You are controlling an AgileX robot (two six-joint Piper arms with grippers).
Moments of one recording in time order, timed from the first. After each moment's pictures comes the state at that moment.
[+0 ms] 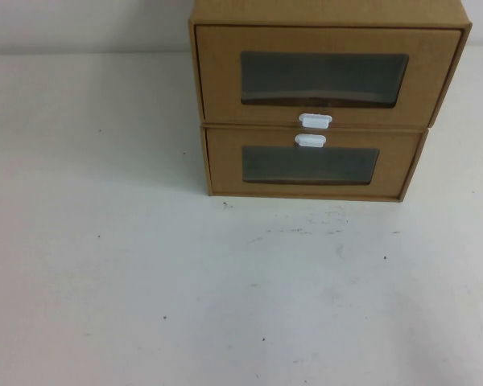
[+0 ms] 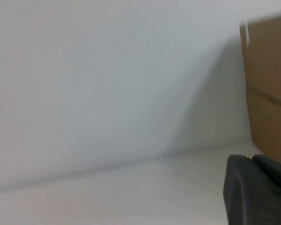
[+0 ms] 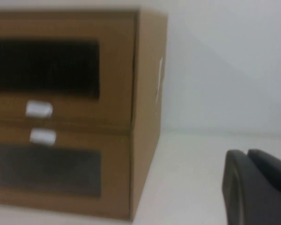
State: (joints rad) right arm 0.18 -0.01 0.03 0.27 -0.01 -0.30; left arm -0.09 -0.02 0.03 -0.02 -0.07 0.16
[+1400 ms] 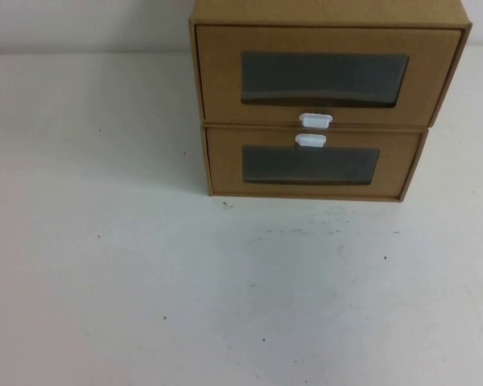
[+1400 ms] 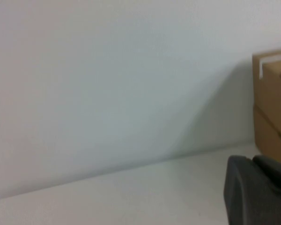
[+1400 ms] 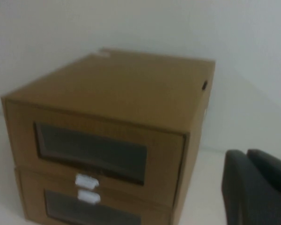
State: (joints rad) right arm 0.18 0.57 -0.85 0.27 0.38 -0.30; left arm -0.09 0.64 -1.03 0.02 0.46 0.11
